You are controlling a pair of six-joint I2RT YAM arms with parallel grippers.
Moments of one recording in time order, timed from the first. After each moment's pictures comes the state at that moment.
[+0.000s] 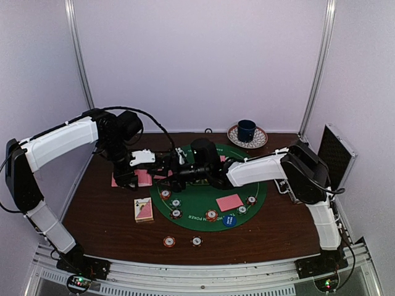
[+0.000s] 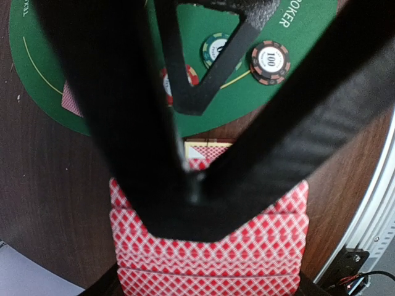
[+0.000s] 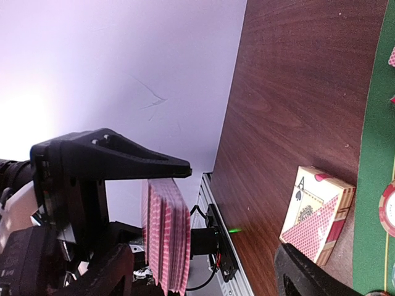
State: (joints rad) left arm -0.58 1.61 1.46 -1.23 0.07 0.76; right arm 0.92 2.22 1.54 0.47 -0.65 1.26
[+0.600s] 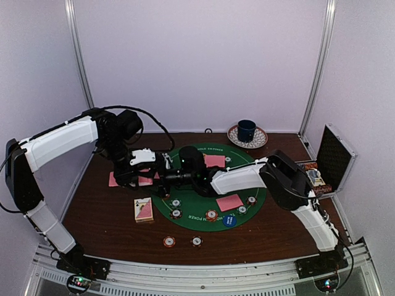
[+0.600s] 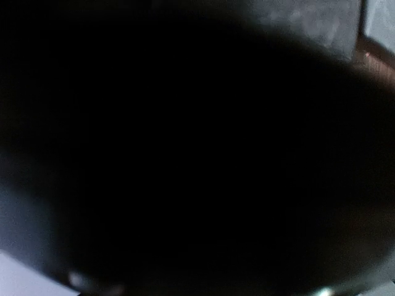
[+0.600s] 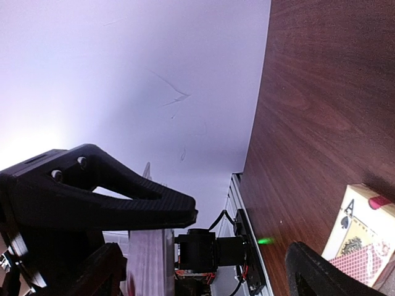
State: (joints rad) left arm -0.58 1.61 1.46 -1.23 0.08 0.76; right arm 0.97 2.42 1.72 0.62 -0.66 1.42
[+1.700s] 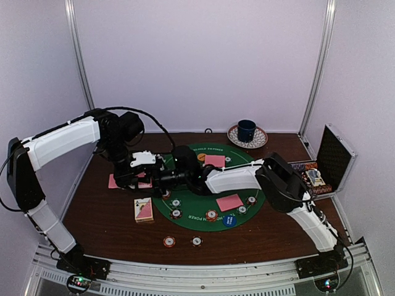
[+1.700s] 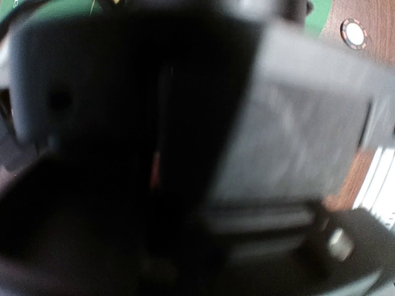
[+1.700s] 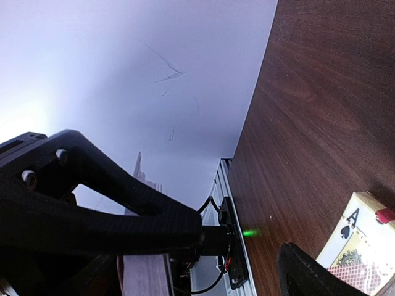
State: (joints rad) left arm -0.58 1.63 1.47 -1.26 0.08 0.75; right arm 0.98 2.51 1.89 0.51 -0.74 1.30
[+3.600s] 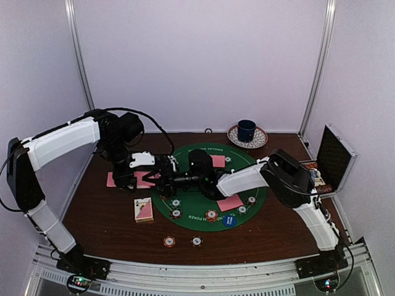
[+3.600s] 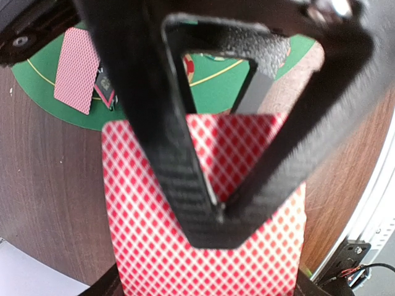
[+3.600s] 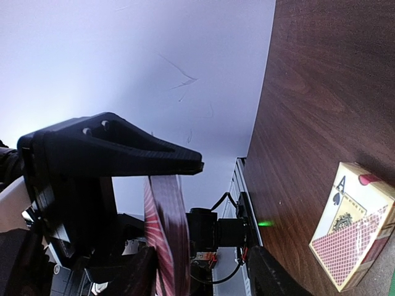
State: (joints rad) left arm -0.58 1.63 1.46 -1.26 0.05 0.76; right arm 0.94 2.41 1.61 0.79 -0.75 1.46
